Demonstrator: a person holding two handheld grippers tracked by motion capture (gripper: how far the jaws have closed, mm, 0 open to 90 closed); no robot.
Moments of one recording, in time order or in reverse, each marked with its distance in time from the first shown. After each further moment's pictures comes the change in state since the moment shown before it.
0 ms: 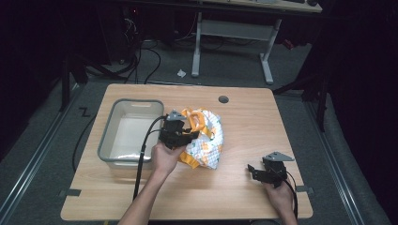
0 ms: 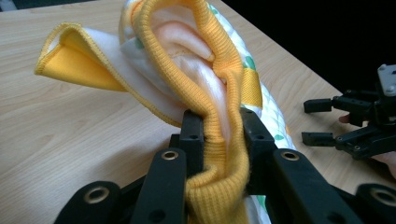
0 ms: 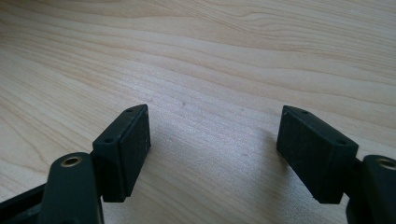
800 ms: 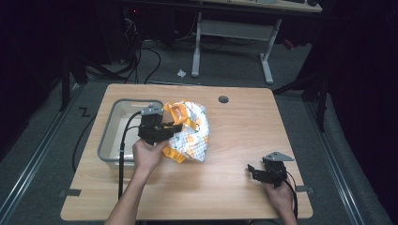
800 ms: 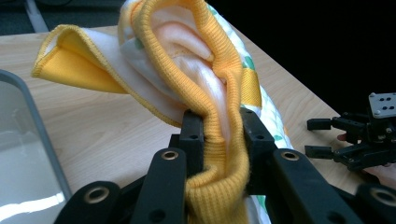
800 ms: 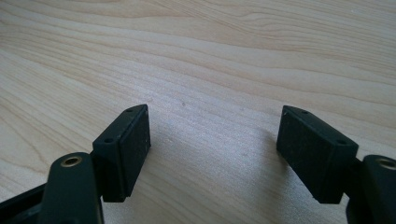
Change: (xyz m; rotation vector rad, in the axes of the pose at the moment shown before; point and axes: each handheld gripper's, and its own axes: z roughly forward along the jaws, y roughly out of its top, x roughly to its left) left arm 0.027 0.002 -0.050 -0.076 0.028 -0.053; right arm 0.000 0.000 0.000 0.000 0.000 0.001
